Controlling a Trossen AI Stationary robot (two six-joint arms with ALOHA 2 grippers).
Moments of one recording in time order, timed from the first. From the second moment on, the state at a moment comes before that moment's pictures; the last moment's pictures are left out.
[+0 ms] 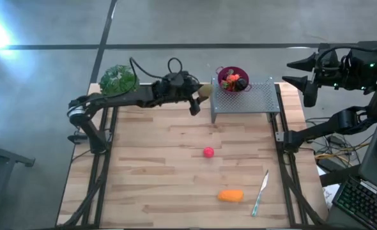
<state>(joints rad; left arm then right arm) 0.33 1.64 1.36 0.02 -0.04 0.14 -0.20 1.22 2.35 -1.53 0.24 0.05</state>
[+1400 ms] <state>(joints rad) 0.47 2.25 2.14 -0.17 0.00 0.03 -0.20 1.23 2.35 -1.56 0.24 0.05</state>
